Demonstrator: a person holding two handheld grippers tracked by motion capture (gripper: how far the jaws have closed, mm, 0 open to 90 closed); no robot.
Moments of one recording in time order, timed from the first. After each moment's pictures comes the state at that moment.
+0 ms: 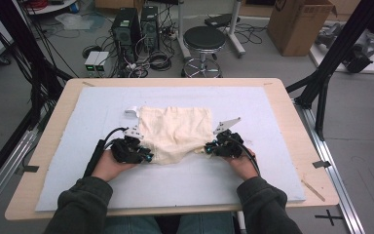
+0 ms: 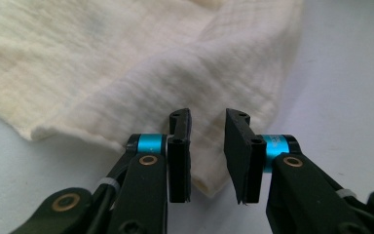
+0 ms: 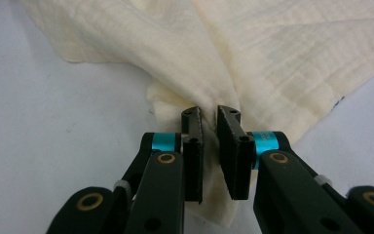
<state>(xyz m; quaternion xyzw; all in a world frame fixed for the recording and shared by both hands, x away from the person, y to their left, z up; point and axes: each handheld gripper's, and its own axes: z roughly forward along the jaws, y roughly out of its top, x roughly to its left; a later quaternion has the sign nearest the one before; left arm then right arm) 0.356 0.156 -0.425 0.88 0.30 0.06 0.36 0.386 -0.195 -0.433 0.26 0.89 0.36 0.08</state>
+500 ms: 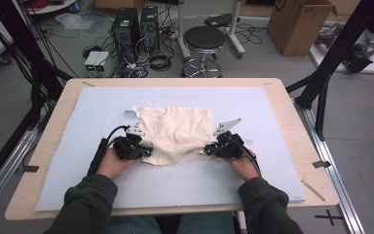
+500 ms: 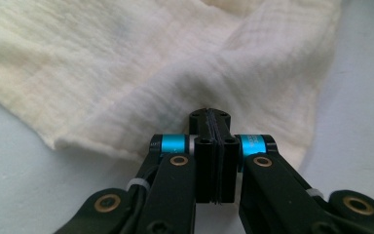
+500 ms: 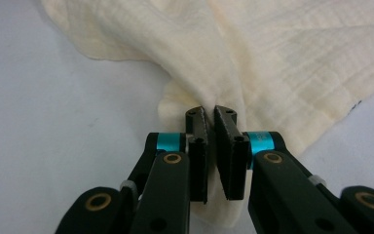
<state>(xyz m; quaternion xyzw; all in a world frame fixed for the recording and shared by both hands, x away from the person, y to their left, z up) 0.362 0.158 -0.424 0.88 0.32 0.08 0.36 0.381 -0.195 -0.430 0.25 0.90 0.36 0.07</state>
